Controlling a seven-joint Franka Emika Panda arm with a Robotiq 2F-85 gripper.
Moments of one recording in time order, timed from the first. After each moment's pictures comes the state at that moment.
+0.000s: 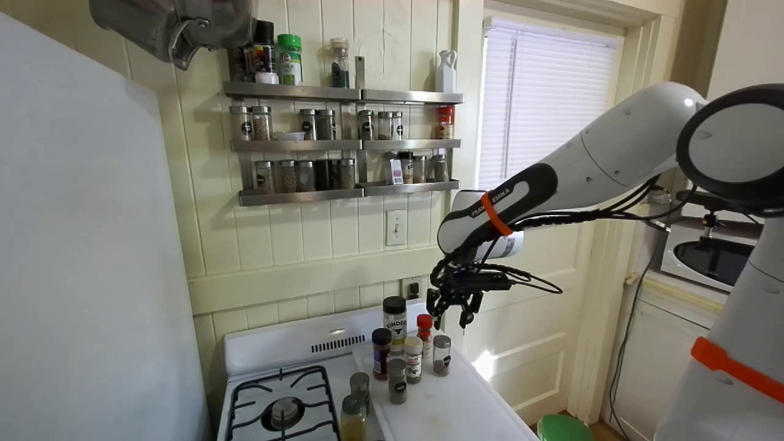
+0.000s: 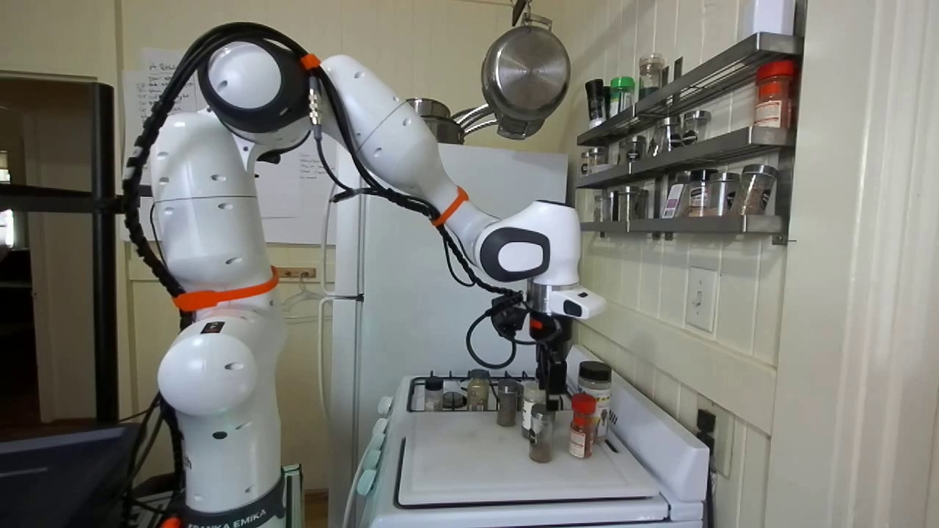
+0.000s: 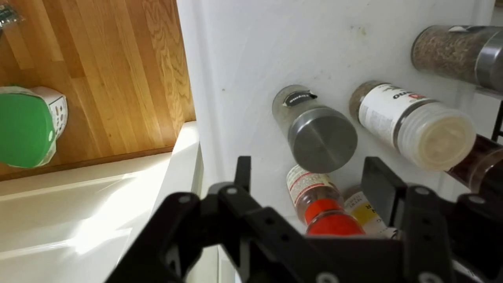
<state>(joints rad) -0.11 -0.15 -0.02 -2.43 0.11 2.35 0.21</state>
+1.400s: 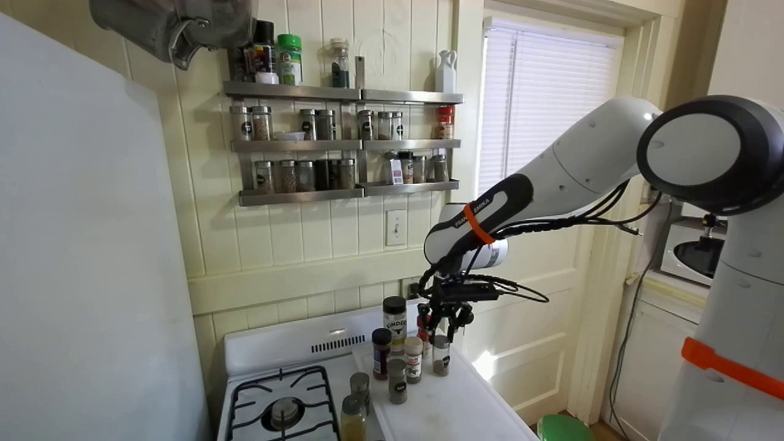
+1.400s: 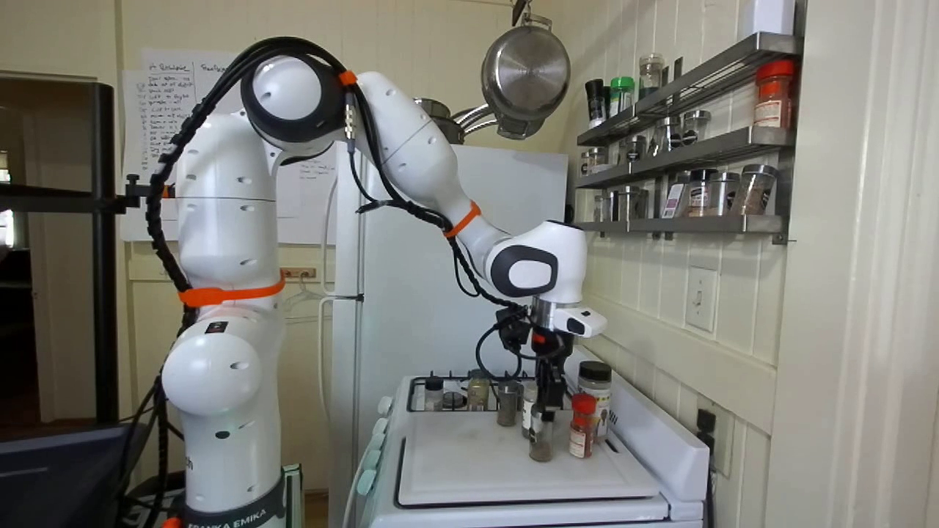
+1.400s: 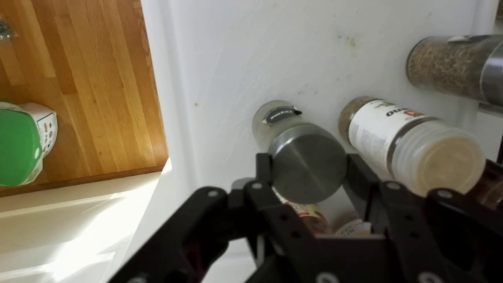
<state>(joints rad) -0.07 -0.04 -0.02 -2.38 0.14 2.35 0.21</state>
